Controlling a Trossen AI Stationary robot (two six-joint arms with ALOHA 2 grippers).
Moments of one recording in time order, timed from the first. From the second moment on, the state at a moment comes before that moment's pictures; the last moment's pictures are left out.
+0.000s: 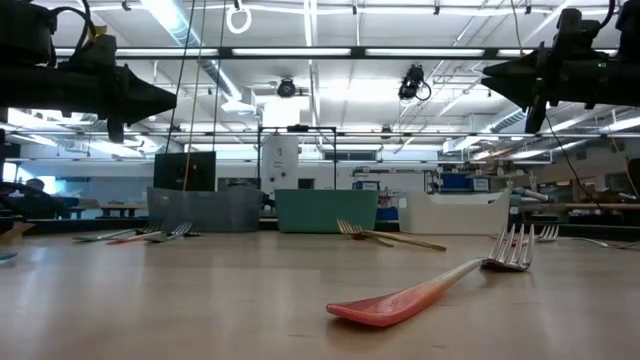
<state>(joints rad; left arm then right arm) 0.71 0.01 0.01 0.12 0.17 -0.37 -0.58 0.09 0.01 0.36 -0.16 0.49</state>
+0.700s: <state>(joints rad) 0.71 0.01 0.01 0.12 0.13 -0.42 -0.58 0.09 0.01 0.51 -0.05 0.61</state>
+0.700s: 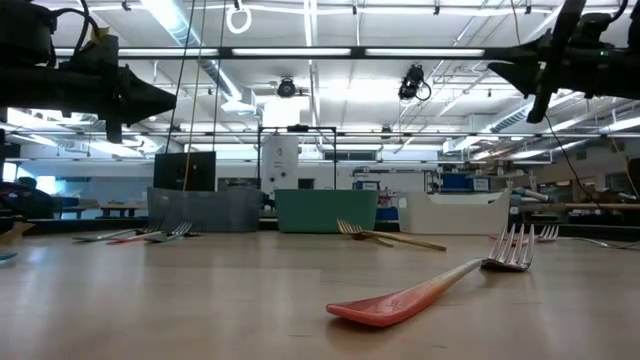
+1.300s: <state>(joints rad) 0.71 0.01 0.01 0.16 -0.16 -0.71 -0.58 0.09 0.01 0.56 0.15 0.68</state>
